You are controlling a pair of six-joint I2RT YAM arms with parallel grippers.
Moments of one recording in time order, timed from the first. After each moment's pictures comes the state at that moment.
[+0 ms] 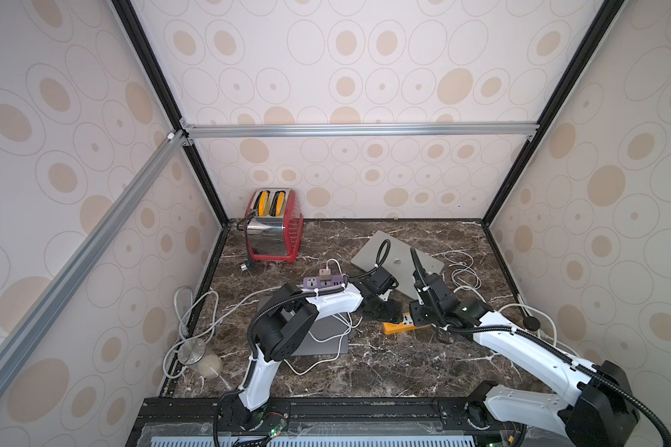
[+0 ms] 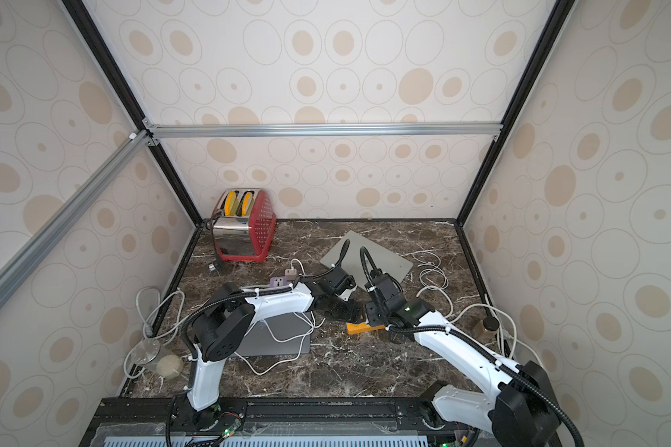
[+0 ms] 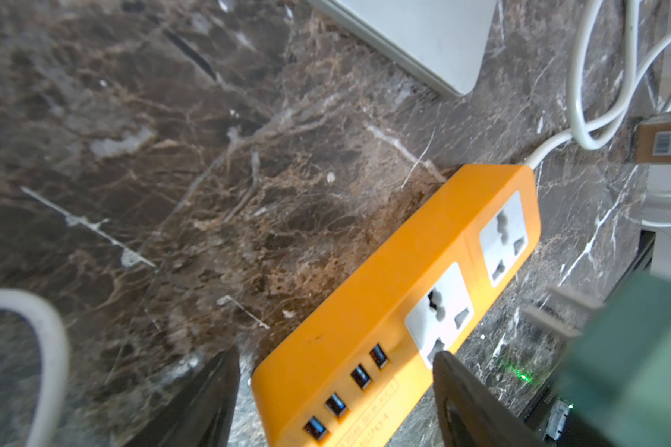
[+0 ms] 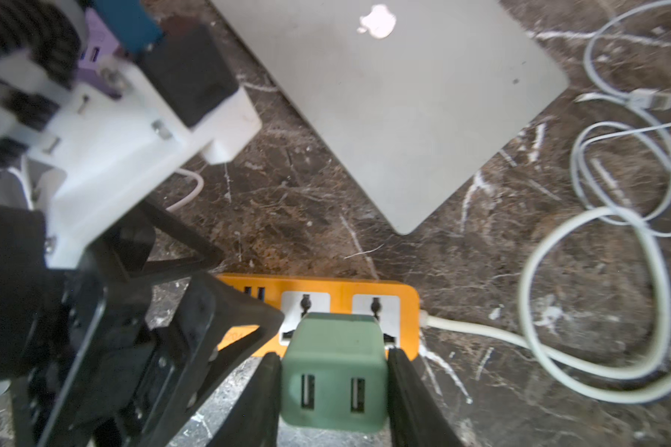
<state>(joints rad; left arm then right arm) -0.87 2.05 1.40 -0.43 0.28 -0.63 0.72 1.17 0.85 -0.67 0.30 0.29</state>
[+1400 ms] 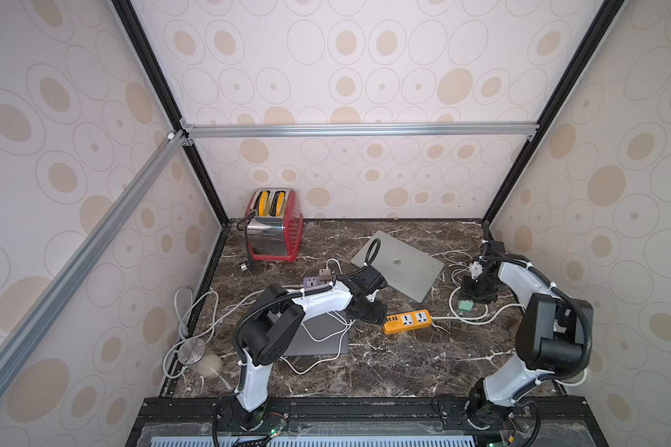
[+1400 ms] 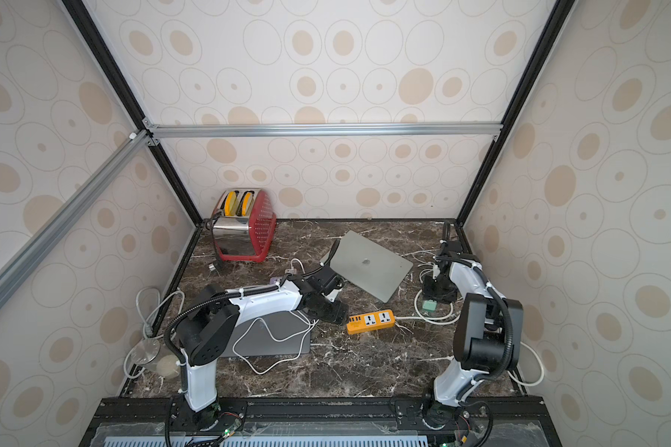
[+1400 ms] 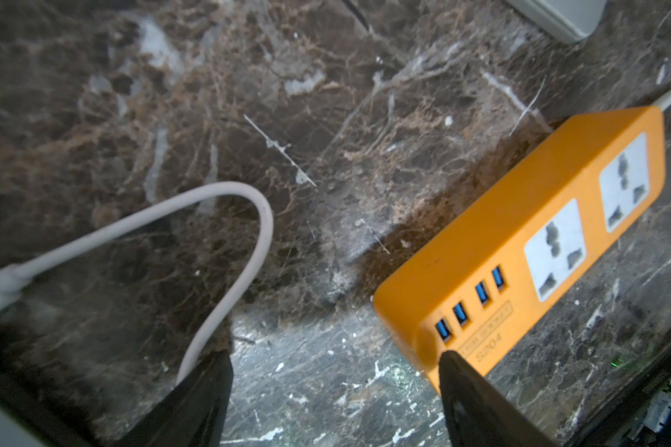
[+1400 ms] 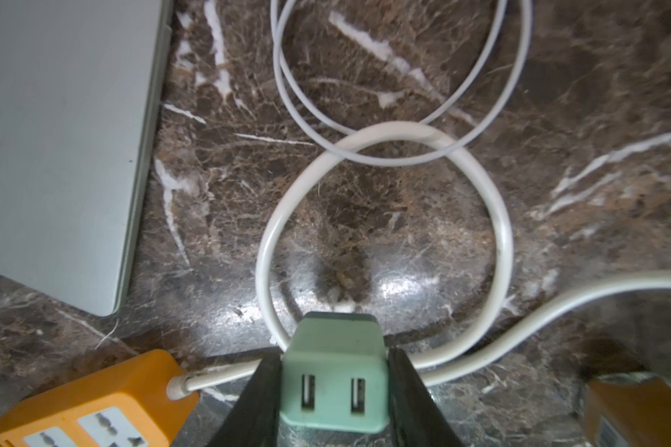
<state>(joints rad) -0.82 1.95 1.32 -0.55 0.19 -0.50 -0.09 1.70 1.18 -0.90 -0.08 0.05</state>
